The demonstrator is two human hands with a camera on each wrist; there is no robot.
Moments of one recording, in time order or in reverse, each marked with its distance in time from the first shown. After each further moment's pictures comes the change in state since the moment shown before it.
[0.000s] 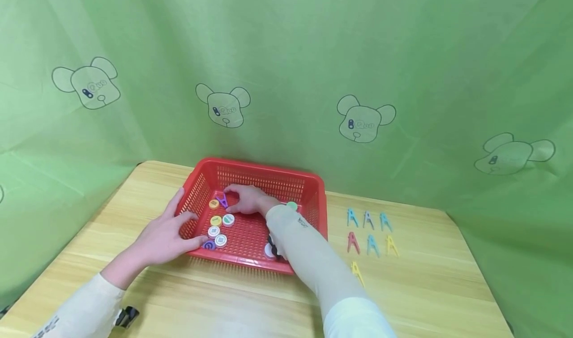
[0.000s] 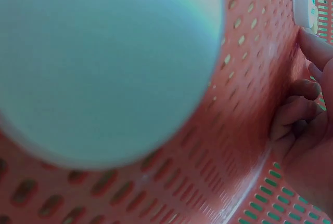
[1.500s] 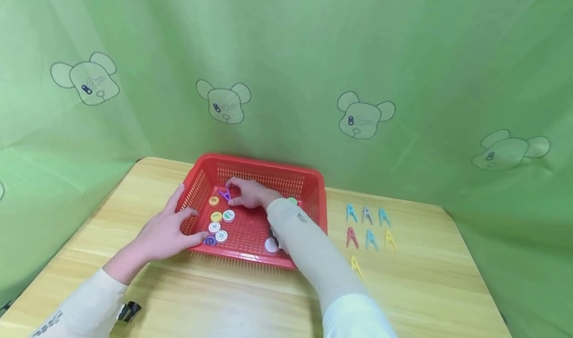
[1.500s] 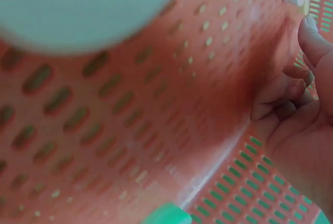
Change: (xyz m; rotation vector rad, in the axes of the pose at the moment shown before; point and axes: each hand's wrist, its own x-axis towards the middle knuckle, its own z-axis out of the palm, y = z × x) left_hand 0.000 -0.001 -0.001 -0.016 -0.017 -0.029; right_hand -0.006 -0.004 -0.014 0.026 -0.036 -0.061
